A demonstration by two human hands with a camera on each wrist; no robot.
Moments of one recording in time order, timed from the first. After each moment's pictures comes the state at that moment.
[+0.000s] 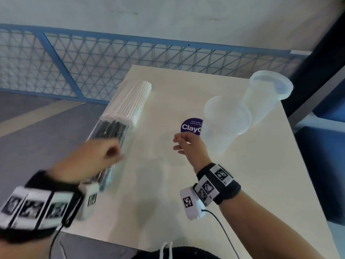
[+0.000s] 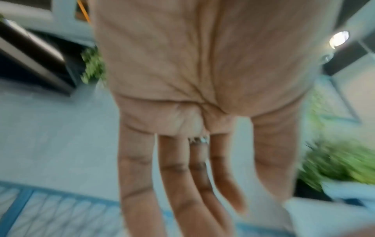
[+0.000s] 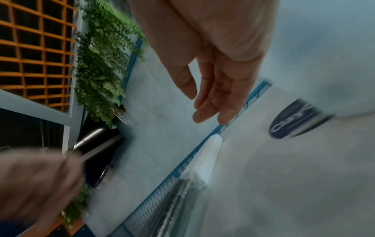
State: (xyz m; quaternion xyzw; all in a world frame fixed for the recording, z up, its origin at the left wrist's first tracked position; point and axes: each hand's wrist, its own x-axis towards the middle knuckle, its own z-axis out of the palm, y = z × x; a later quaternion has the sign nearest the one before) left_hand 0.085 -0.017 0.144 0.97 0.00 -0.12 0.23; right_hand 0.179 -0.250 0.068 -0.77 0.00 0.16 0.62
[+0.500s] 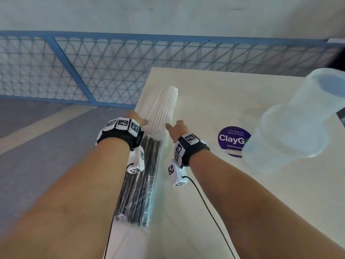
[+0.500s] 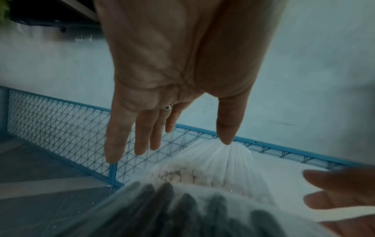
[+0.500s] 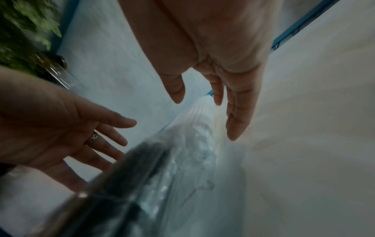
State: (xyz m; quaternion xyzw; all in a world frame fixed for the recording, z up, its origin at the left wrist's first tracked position) left_hand 0.289 0.081 0.071 0.92 0.27 -0.18 0.20; right_hand 0.303 -0.060 0.024 -0.85 0.06 0.28 0.44
